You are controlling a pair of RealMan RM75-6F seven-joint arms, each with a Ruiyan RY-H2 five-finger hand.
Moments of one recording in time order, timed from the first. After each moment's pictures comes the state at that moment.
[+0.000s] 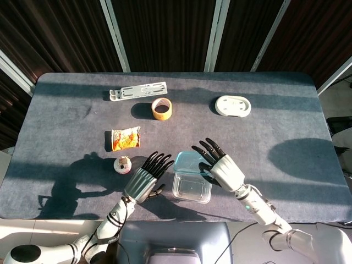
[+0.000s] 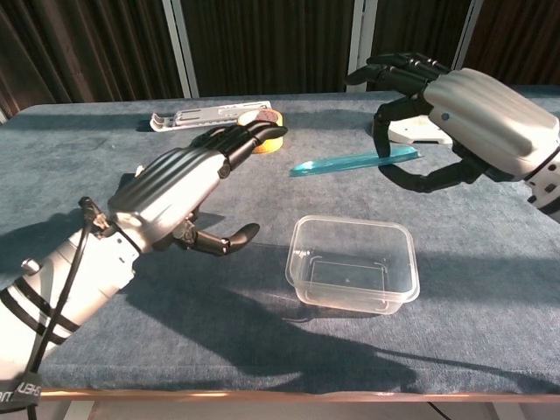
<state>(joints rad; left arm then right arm) -0.63 -1.93 -0.06 -1.10 1.67 1.35 0.04 0.60 -1.75 0.05 -0.92 -1.80 1.55 0.11</state>
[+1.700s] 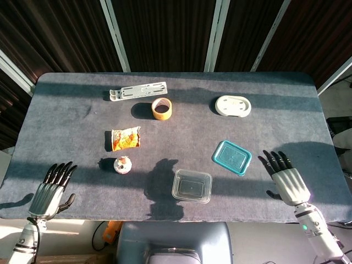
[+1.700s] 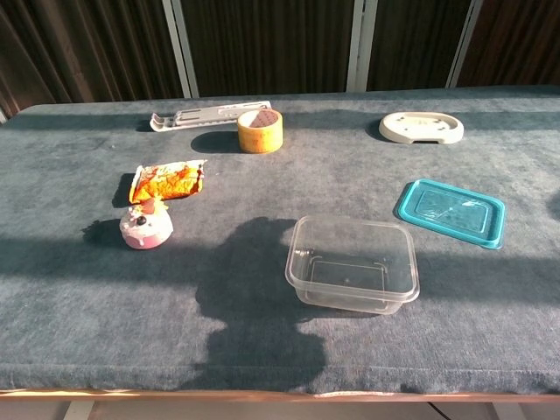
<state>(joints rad) -0.24 -1.31 0.10 -1.48 1.51 1.49 0.14 0.29 -1.22 -0.08 -1.50 -1.49 1.41 -0.24</state>
